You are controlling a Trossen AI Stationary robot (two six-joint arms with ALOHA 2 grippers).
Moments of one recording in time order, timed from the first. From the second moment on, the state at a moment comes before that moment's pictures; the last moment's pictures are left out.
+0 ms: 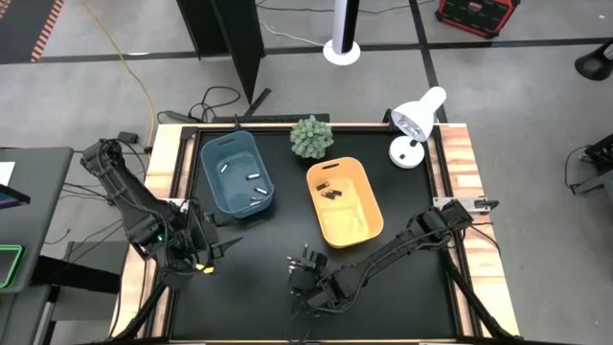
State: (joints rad) left arm -0.87 1.10 0.97 -0.81 -1.05 -0.71; right arm 0.52 2.28 1.70 -0.45 0.56 0.70
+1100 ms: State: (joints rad) left arm -0.89 1.10 0.97 -0.81 -1.05 -0.72; right arm 0.51 2.31 1.70 -0.41 0.55 0.75
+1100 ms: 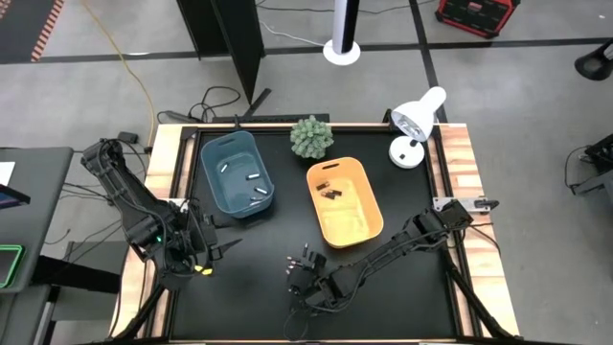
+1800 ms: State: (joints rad) left arm -0.89 1.10 0.97 -0.81 -1.06 -0.72; right arm 0.51 2.31 1.68 -0.43 0.52 0.75
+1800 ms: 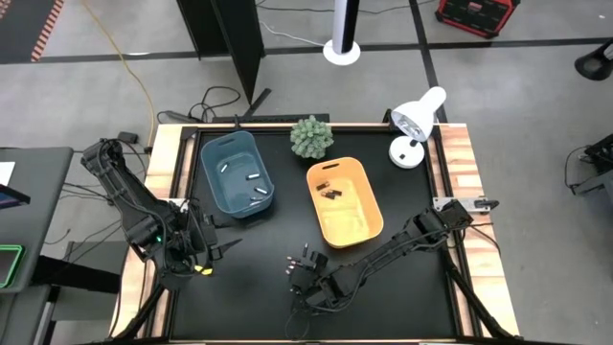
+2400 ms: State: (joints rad) left arm -0.89 1.10 0.97 -0.81 -1.06 -0.72; right arm 0.50 2.31 1.66 -0.42 0.52 0.74
